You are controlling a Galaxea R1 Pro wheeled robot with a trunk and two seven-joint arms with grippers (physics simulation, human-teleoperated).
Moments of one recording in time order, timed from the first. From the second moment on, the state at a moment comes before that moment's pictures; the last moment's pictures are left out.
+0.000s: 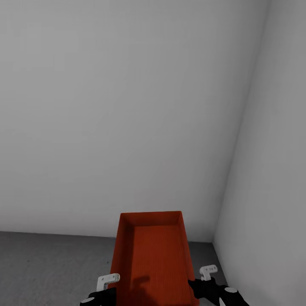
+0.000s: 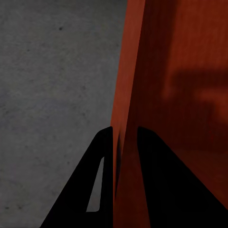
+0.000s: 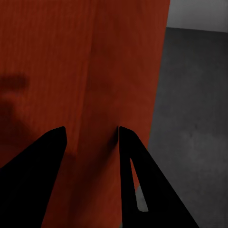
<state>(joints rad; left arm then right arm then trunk) -0.22 -0.13 0.10 -0.75 0.02 0.31 0.09 -0.38 -0.04 0.01 -0.46 0.02 0.10 0.36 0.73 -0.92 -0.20</state>
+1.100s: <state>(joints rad) -0.22 -0.13 0.11 -0.75 0.02 0.32 0.08 -0.38 -0.04 0.01 -0.46 0.02 0.10 0.35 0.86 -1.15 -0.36</state>
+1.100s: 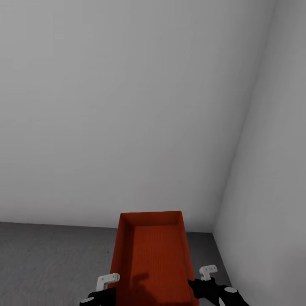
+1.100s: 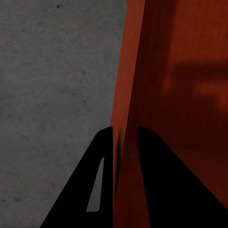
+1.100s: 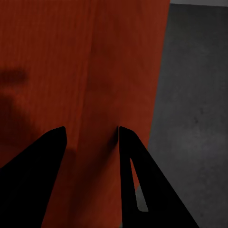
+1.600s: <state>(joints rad) -0.22 -0.13 0.11 -0.75 0.02 0.32 0.08 -0.38 -0.04 0.01 -0.46 0.02 0.10 0.35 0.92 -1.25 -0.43</state>
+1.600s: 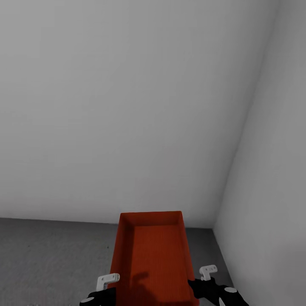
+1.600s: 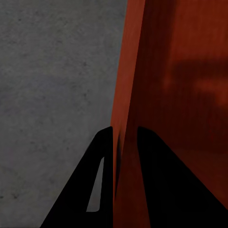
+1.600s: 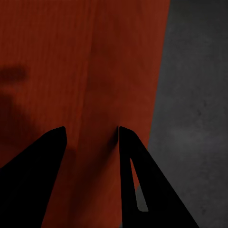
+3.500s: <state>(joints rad) -0.22 -0.13 0.11 -0.75 0.02 0.32 0.09 -0.38 -0.04 0.01 -0.46 0.02 0.10 0.36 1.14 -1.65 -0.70</state>
